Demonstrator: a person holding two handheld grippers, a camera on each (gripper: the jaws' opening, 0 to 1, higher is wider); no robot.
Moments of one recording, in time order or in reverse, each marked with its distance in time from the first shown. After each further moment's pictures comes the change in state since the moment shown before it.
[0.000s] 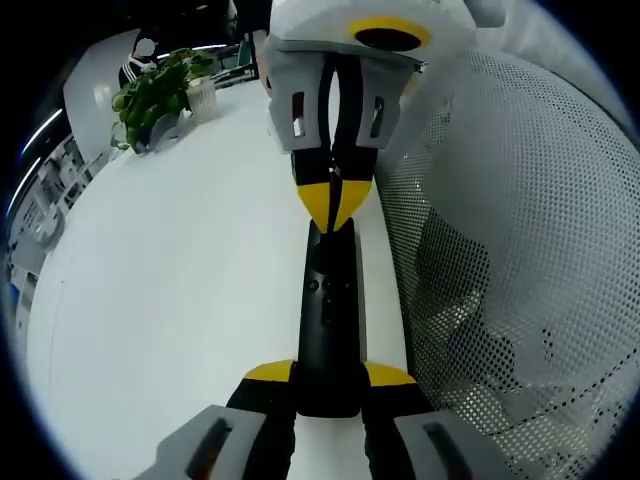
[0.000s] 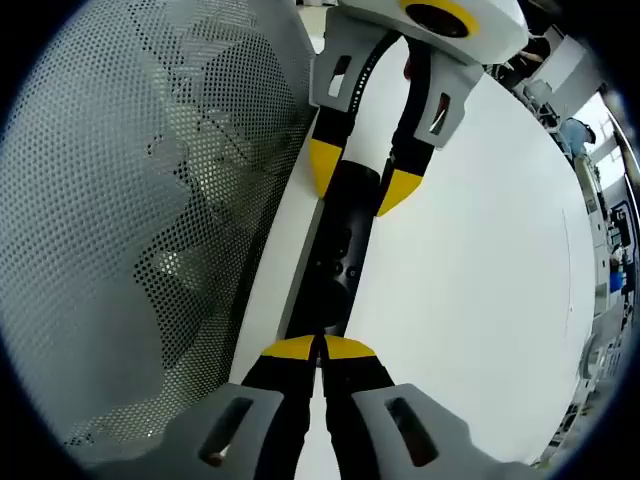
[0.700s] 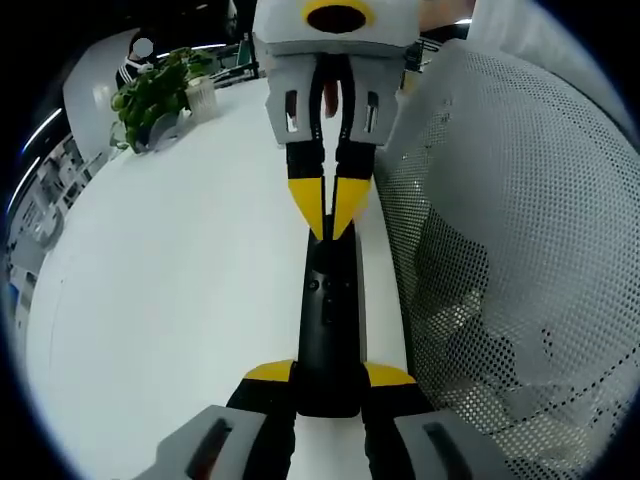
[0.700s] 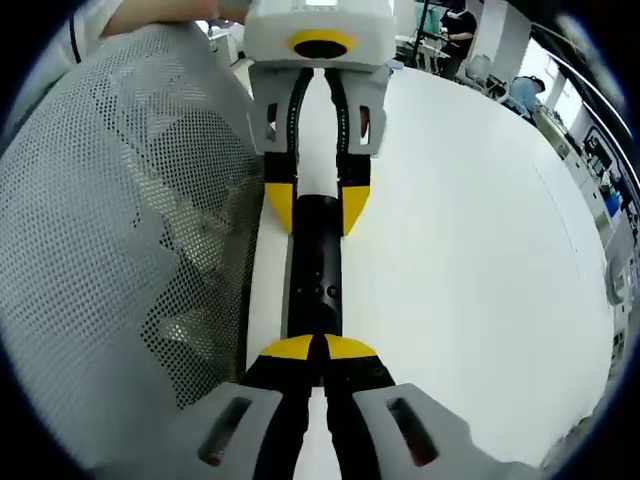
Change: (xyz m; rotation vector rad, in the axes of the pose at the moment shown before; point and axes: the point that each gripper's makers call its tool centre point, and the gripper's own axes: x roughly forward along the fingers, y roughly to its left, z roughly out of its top) left arm 0.000 0.000 0.000 -0.002 0.000 -0.004; right arm -0.002 -0.004 0.018 0.250 -0.210 -0.015
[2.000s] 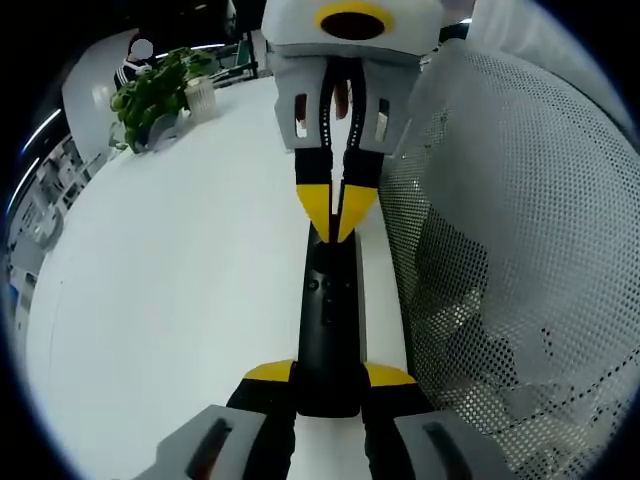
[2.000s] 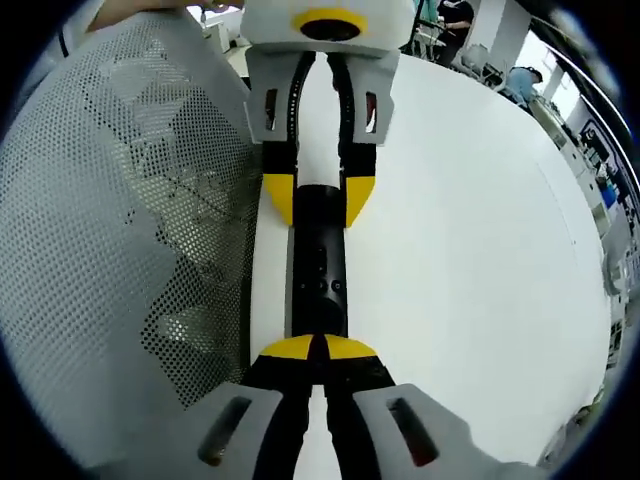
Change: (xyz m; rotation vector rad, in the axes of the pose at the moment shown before) left arm -0.001 -0.001 0.000 0.002 0.001 -0.003; right arm 0.000 0.001 -0.007 0.081 0.039 -0.020
